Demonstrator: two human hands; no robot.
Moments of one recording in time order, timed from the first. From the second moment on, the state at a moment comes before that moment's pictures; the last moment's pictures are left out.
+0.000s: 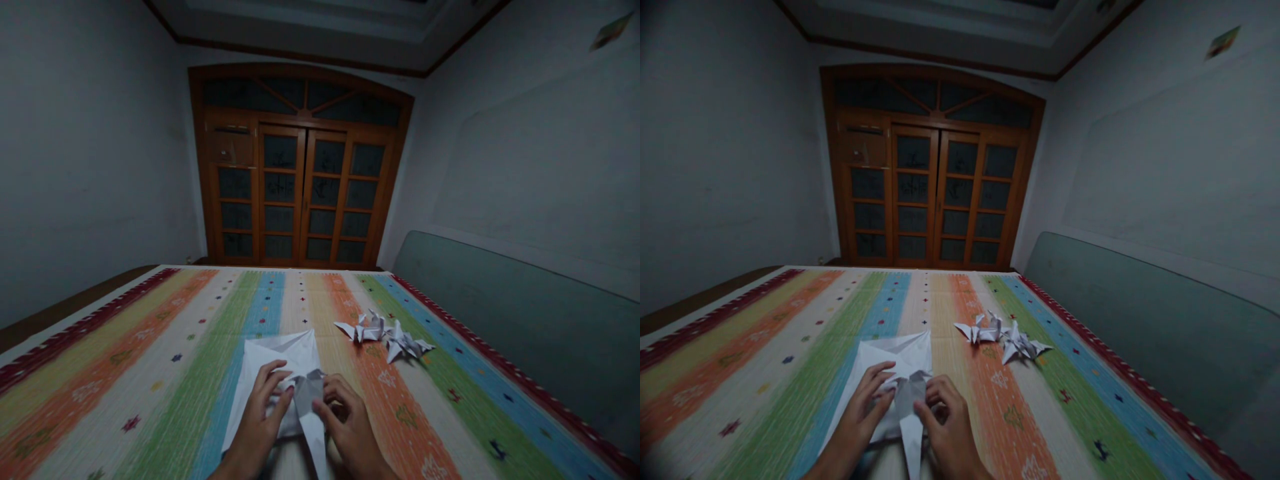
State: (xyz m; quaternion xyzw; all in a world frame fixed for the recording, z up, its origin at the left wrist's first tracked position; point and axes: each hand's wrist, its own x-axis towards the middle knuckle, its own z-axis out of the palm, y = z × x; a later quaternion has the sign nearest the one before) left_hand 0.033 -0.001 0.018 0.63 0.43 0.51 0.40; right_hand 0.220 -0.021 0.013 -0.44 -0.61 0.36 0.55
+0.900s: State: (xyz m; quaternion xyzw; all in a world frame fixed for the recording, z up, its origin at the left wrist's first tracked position) left_hand 0.036 -0.010 0.041 0.71 0.33 0.45 0.43; right_hand 0.225 -0.021 0.005 -0.39 -0.67 0.41 0.48
